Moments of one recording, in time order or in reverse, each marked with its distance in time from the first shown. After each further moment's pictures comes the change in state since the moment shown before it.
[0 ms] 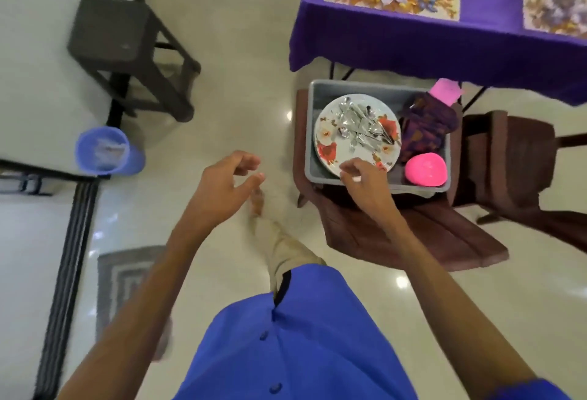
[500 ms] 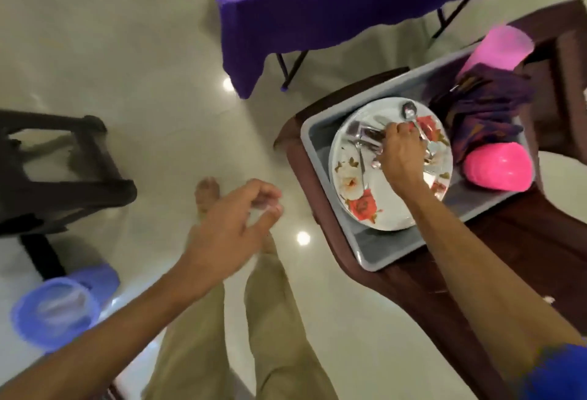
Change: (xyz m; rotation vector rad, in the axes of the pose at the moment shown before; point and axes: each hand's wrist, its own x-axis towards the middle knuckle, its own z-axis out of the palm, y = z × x) left_hand 0.373 -0.063 -0.008 0.048 -0.583 0.181; right_hand 0.297 0.111 0.088 -0.760 0.189 0.600
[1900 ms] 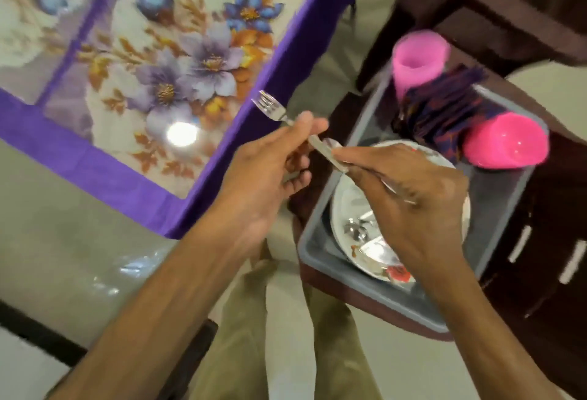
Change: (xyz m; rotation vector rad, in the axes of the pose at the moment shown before) left_hand 0.265 0.243 -0.021 -0.407 -0.335 -0.307; right_hand 0.013 -0.017 -0.209 1.053 0.669 0.212
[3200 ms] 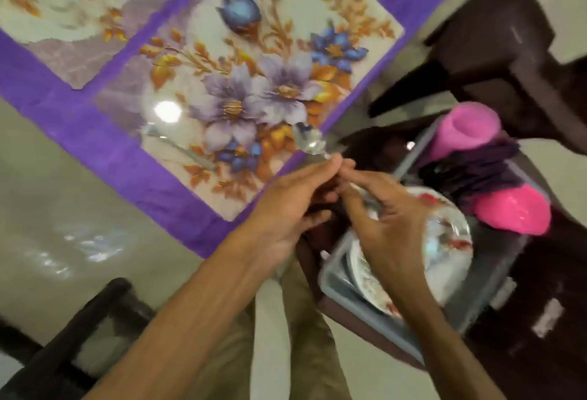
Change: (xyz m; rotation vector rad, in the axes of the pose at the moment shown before) left_hand 0.039 0.014 -0.069 -0.154 -0.138 -0.157; right_hand 0.046 -0.042 0.098 0.130 -0.142 0.273
